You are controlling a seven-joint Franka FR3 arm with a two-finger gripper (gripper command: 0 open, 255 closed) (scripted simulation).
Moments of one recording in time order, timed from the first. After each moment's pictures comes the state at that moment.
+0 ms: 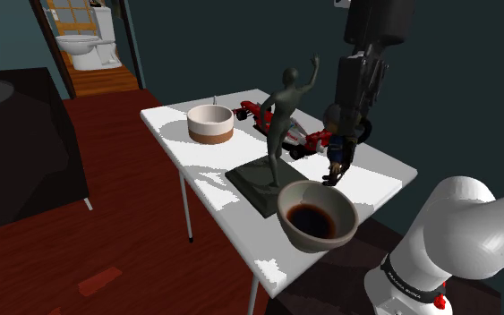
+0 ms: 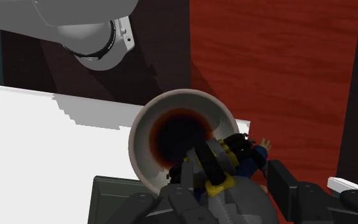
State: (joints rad) arm 0.07 -0.74 0.23 -2.04 0.38 1.21 0.32
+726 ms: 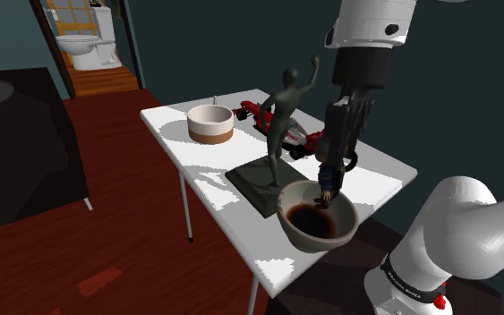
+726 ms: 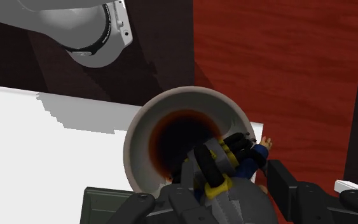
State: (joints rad) arm 0.07 -0.81 0.25 -2.24 0.39 1.33 0.28
